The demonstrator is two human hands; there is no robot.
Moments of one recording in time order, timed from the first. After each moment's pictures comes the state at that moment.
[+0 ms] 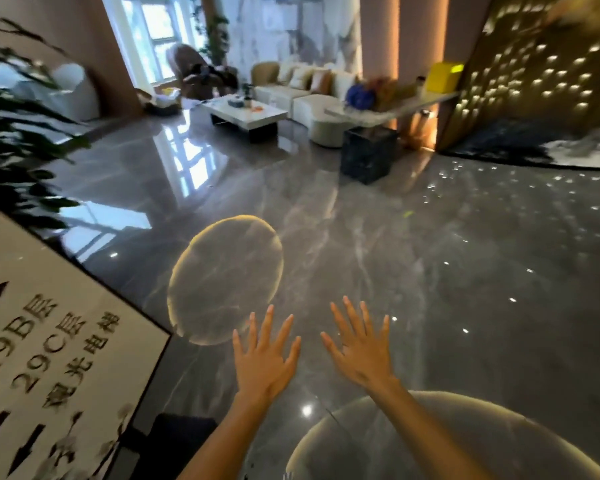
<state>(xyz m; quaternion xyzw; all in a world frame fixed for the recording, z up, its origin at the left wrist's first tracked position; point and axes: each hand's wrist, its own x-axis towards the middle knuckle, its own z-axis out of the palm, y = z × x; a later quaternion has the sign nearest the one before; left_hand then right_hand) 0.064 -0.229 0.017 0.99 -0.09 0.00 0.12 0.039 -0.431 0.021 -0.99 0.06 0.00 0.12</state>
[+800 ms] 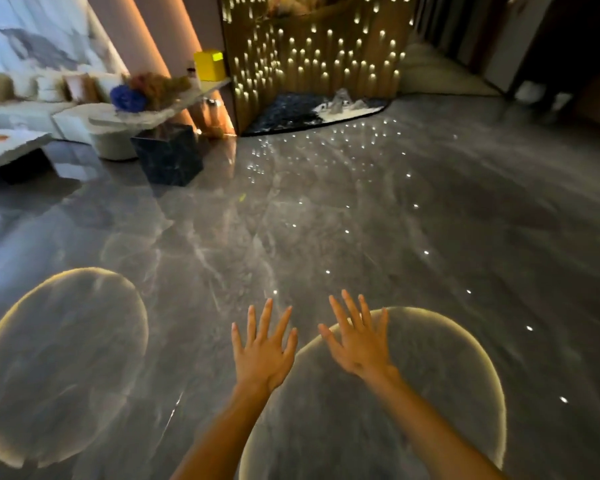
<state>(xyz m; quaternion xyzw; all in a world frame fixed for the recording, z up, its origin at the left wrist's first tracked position) -0.100 -0.531 0.024 0.90 -0.41 -0.05 0.11 -0.239 -0.681 0.023 -0.92 0.38 -0.03 0.10</state>
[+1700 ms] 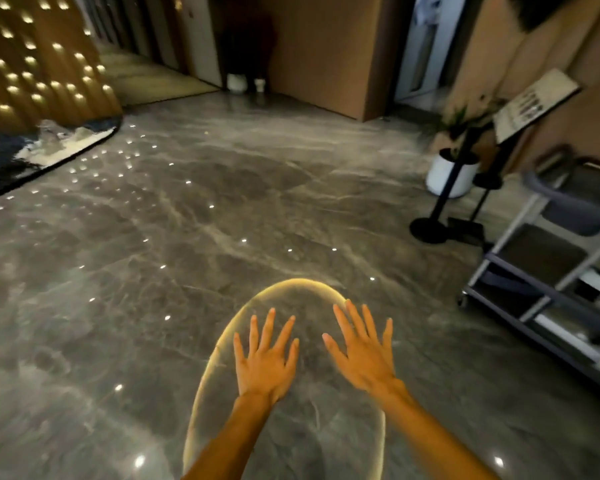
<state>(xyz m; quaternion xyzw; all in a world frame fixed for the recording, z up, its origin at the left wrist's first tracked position) -0.294 -0.764 0.021 0.65 -0.75 -0.07 0.06 -0.496 -0.749 0.031 -0.67 0.74 -0.08 0.08</state>
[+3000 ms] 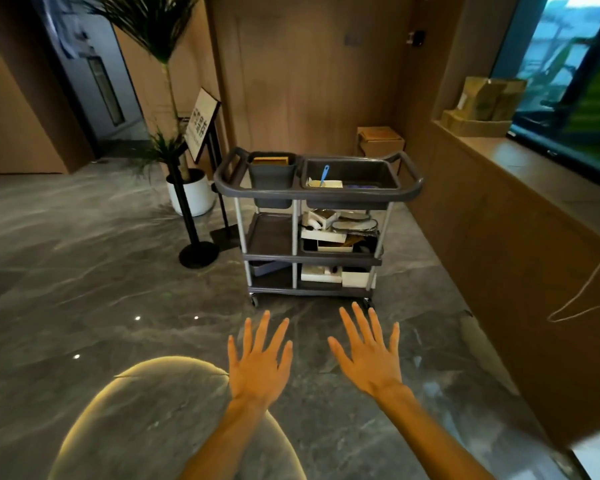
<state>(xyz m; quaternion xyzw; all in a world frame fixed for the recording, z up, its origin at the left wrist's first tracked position) -0.798 -0.726 0.038 0.27 -0.96 -0.09 0.05 -0.917 -0.537 0.048 -0.27 0.96 -0.10 0.03</state>
